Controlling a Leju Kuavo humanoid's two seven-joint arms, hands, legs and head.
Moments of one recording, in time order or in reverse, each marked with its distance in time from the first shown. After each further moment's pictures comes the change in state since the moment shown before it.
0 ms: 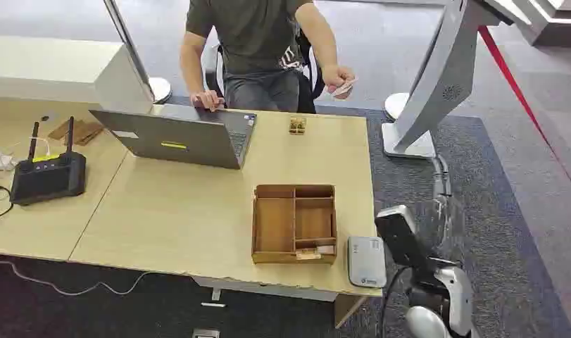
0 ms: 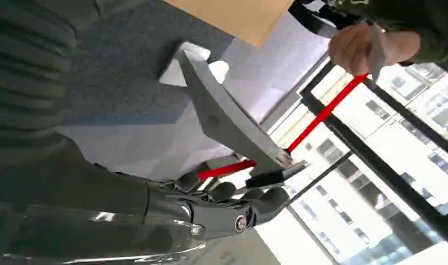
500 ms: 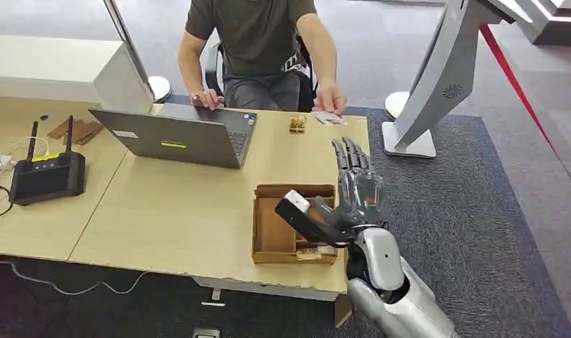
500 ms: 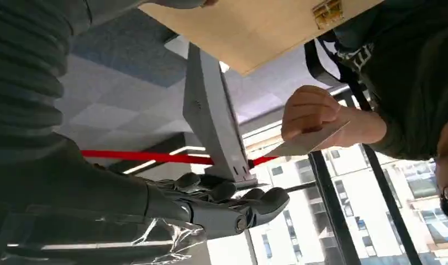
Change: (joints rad) left arm -0.050 -0.029 -0.018 0.000 -0.068 -0.048 0.052; right arm -0.268 0.139 0.279 0.257 0.244 0.255 0.209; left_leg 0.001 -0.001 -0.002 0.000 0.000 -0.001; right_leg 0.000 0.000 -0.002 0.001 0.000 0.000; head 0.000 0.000
